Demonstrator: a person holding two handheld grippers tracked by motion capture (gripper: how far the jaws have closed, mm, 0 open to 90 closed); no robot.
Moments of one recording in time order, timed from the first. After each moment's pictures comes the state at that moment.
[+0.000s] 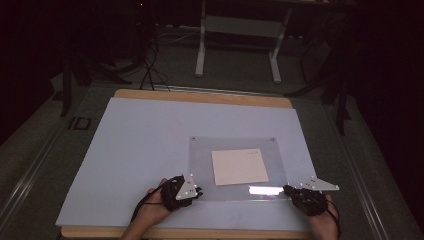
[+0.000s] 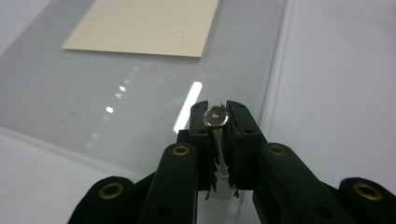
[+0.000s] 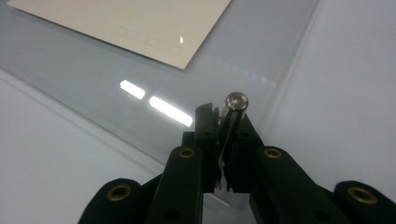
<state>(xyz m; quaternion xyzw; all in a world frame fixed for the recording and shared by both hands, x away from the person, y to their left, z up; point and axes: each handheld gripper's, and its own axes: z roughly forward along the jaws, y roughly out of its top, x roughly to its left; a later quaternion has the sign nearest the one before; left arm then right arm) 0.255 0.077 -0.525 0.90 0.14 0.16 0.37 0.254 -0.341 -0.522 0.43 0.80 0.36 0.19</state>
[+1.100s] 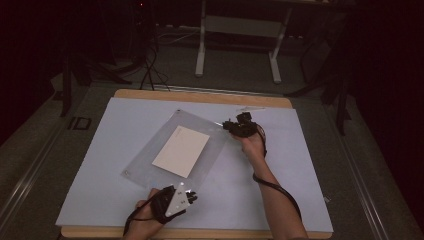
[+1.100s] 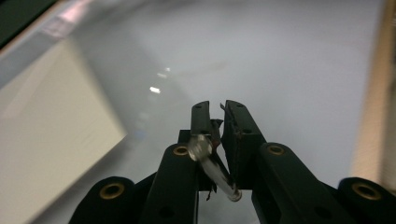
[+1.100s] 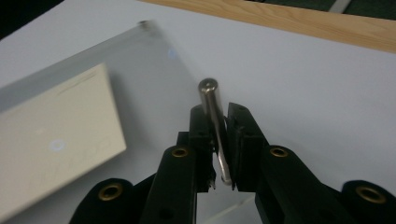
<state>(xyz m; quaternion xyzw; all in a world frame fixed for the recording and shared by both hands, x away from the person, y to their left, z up) 0.214 0.077 -0.506 0.89 0.15 0.21 0.38 0.480 -0.162 -0.500 0.43 0.78 0.44 0.11</state>
